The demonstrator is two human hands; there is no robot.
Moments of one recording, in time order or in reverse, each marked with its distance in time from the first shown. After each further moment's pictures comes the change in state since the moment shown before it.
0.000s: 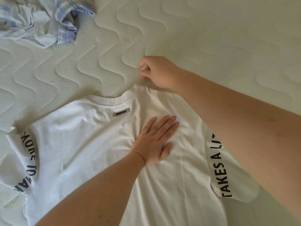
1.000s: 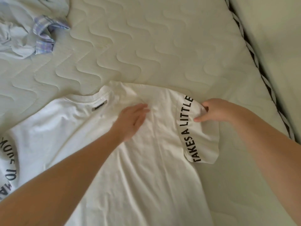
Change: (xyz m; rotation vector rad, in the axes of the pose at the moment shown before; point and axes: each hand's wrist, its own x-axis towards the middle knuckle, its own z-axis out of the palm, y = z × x) left_hand 0.017 -0.008 -0.060 -0.442 -0.100 -0.090; right_hand -0.243 0.118 -0.026 -0.238 -0.131 0.646
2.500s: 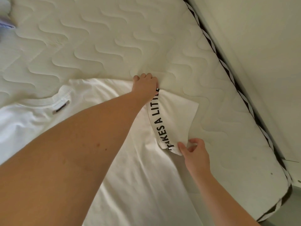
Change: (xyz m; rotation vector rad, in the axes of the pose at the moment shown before) left_hand 0.159 0.109 0.043 0.364 -0.038 -0.018; right_hand -0.108 0.014 0.186 1.035 0.483 0.534
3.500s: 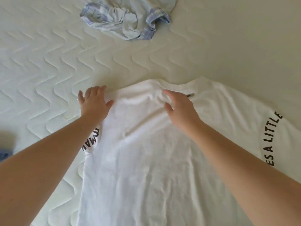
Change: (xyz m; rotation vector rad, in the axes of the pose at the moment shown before) left_hand -0.377 -0.365 -0.024 -0.026 0.147 -0.911; right_hand -0.152 -0.229 0.247 -0.502 -0.506 -1.195
